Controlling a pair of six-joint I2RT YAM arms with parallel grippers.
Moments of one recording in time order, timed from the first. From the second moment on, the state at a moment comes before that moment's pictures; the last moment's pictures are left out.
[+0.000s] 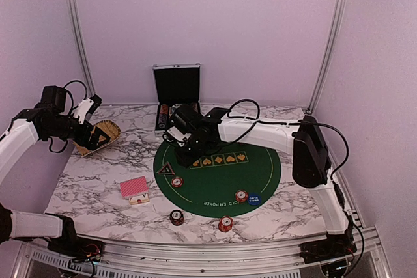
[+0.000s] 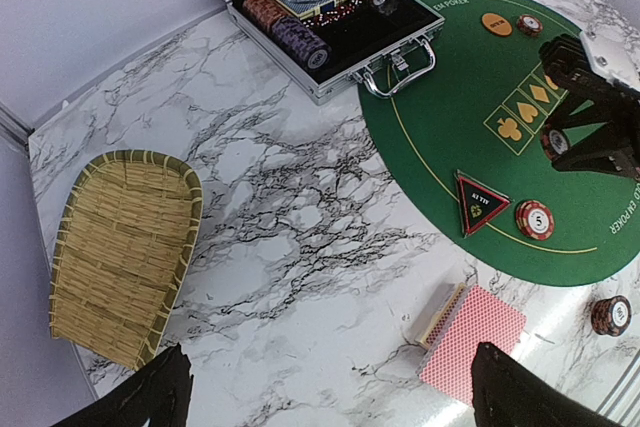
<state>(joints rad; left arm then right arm) -0.01 1.11 1.00 -0.73 0.39 0.41 0.99 2.30 2.05 -0.82 0.07 0.14</state>
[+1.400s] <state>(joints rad) -0.01 1.11 1.00 -0.73 0.39 0.41 0.97 2.32 2.18 -0.79 0.04 0.16</state>
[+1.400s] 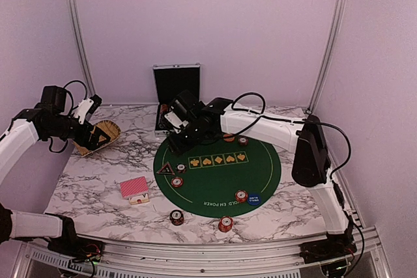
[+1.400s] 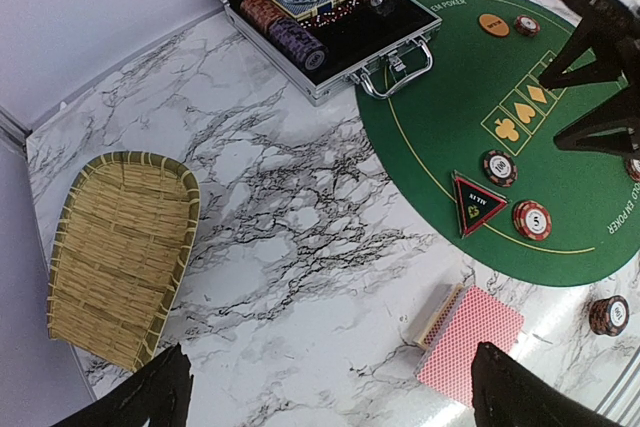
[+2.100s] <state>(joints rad) -0.01 1.11 1.00 -0.73 0.39 0.41 1.28 2.04 1.73 -0.83 0.00 0.13</state>
